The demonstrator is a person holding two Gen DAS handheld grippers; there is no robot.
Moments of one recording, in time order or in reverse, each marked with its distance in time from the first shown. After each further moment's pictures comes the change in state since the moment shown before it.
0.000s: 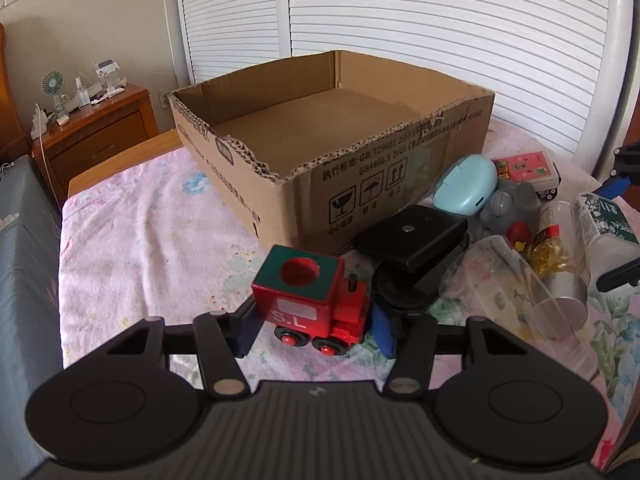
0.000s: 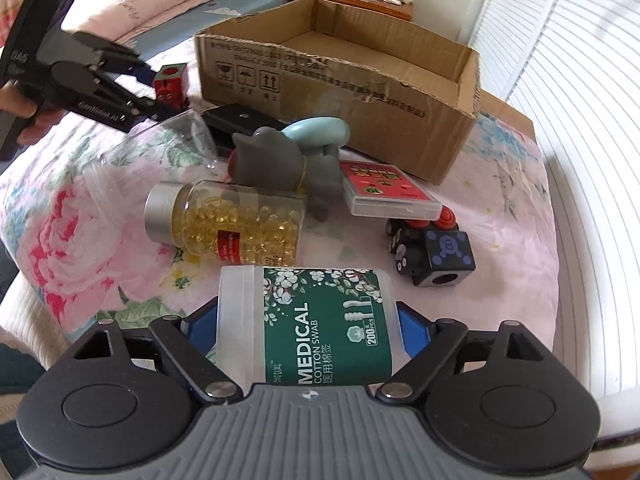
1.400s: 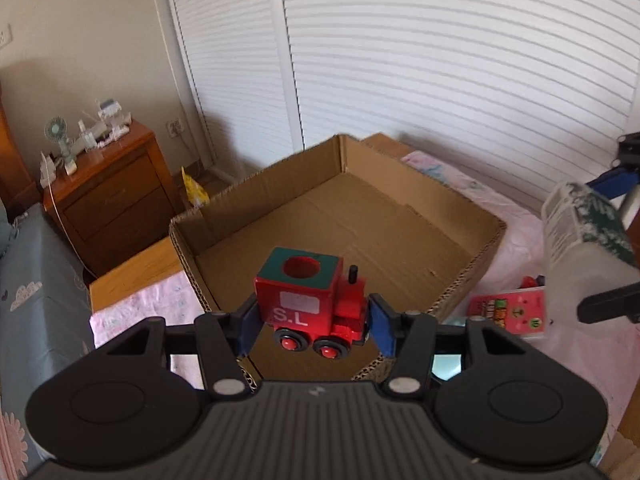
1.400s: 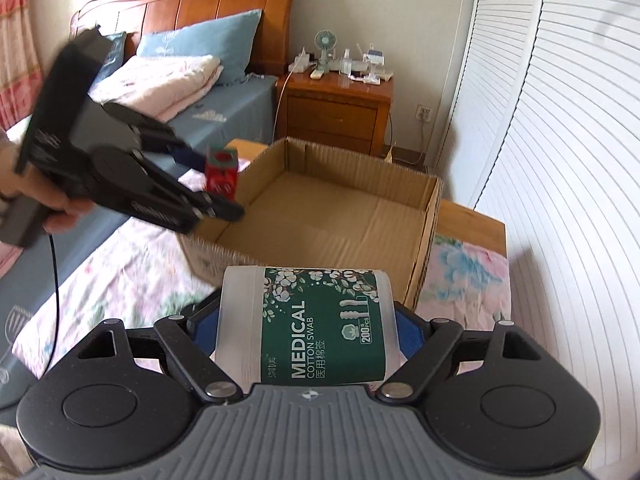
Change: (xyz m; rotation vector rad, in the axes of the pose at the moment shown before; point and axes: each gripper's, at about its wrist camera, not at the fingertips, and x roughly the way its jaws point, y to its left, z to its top) left arm 0.003 -0.014 0.139 0.029 0.032 0.063; right arm -0.066 -0.040 0.110 0.073 -0.223 0.030
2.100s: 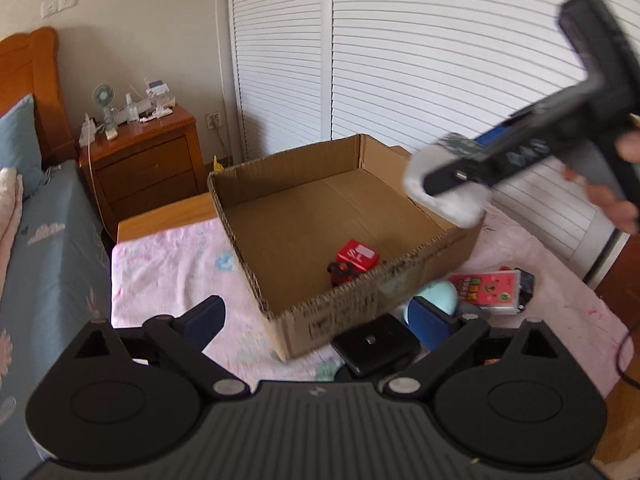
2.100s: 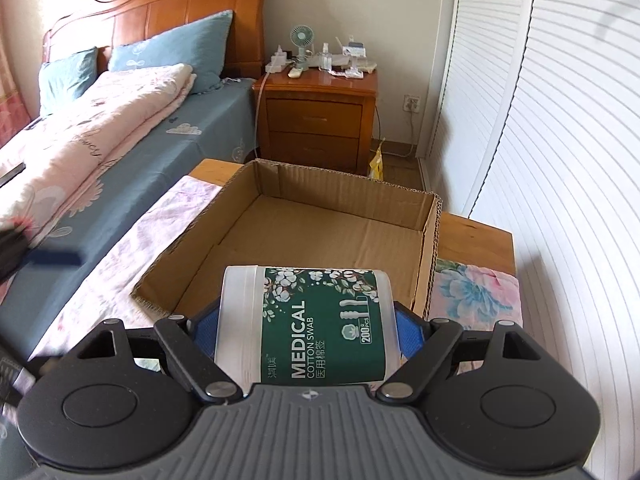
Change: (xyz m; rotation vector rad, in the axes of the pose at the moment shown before) left arm -0.072 -0.010 -0.071 -0.175 -0.095 0.041; right arm 0.061 -0.028 0.051 0.085 0.027 -0.017
